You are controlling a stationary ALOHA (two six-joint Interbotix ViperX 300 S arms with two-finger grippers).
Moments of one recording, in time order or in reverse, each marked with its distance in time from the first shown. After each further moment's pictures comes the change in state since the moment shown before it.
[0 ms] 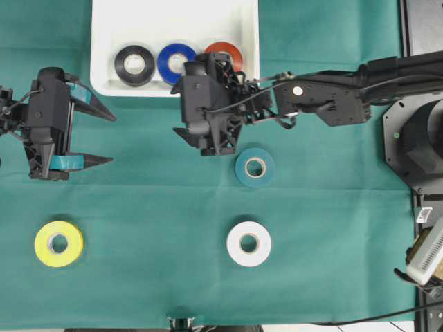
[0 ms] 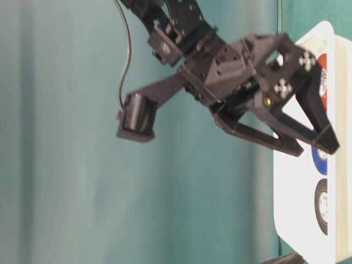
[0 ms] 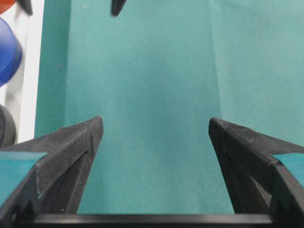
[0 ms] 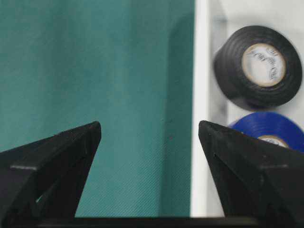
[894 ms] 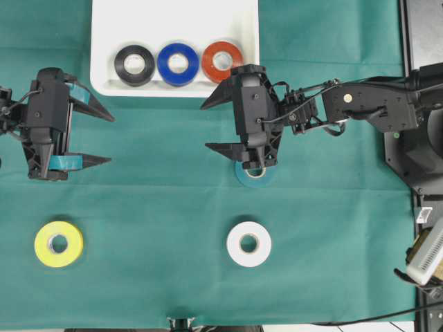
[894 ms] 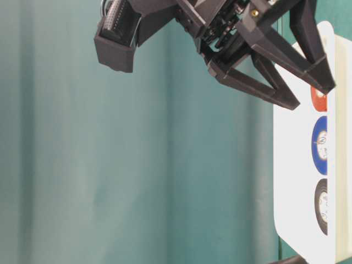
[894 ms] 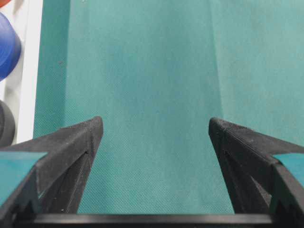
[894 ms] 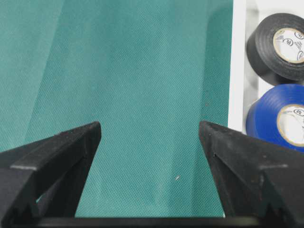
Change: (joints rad) left arm 0.000 0.000 0.008 0.002 0.000 0.000; right arm 0.015 -0.163 0.227 0.000 -0.176 0.003
